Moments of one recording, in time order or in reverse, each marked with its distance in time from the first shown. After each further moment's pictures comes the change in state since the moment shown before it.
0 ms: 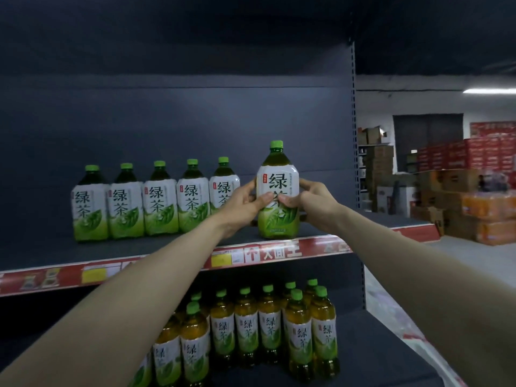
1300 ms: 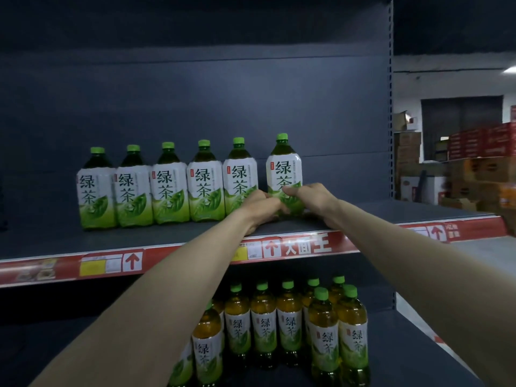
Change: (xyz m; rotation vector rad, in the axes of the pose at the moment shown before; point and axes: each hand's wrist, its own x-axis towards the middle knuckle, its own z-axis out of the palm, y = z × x) left_hand 0.056 -0.072 -0.011 0.113 0.138 -0.352; right_hand 0.080 0.057 0.028 -0.323 0.087 0.210
